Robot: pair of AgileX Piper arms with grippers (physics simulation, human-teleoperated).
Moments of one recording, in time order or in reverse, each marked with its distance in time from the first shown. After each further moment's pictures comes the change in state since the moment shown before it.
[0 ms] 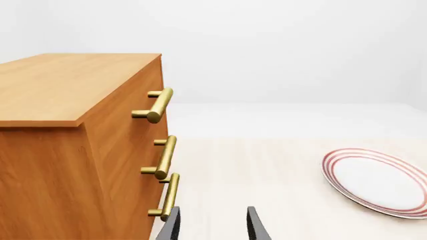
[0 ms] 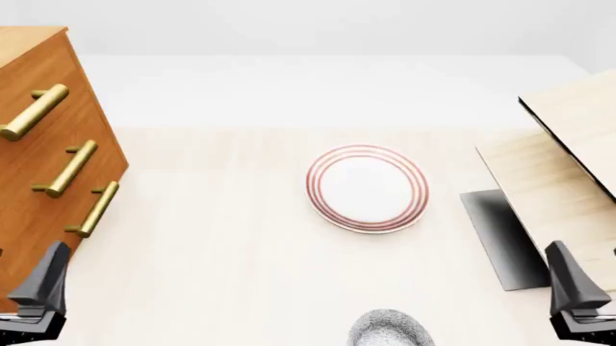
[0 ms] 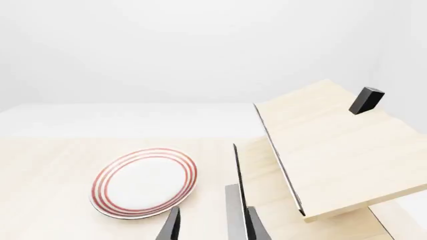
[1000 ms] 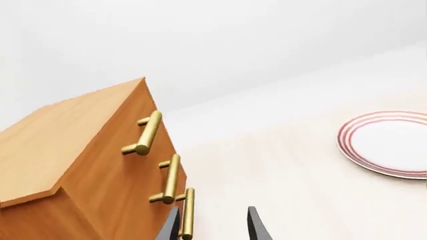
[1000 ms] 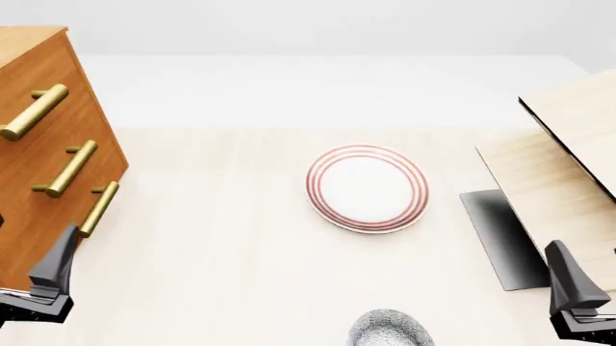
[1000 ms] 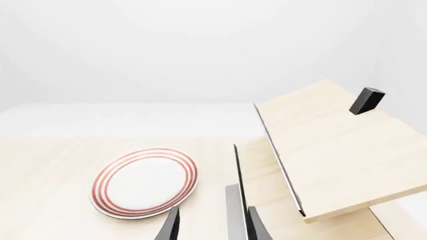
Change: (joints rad) left arm -0.052 0.190 -0.094 -0.057 0.278; right arm 0.001 0.004 -0.003 0.000 0.001
